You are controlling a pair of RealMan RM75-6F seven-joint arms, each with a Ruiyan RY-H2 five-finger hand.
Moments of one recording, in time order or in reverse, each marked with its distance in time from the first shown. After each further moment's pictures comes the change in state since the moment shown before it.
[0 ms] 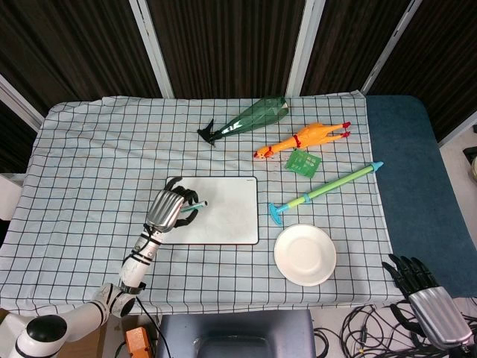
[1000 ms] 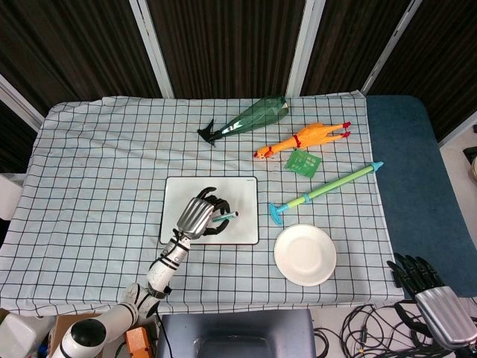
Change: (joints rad) left arm -0.091 -0.236 -0.008 0.294 0.047 -0.030 -0.203; right arm 0.004 0.025 -0.004 0.008 -0.001 0.012 0.063
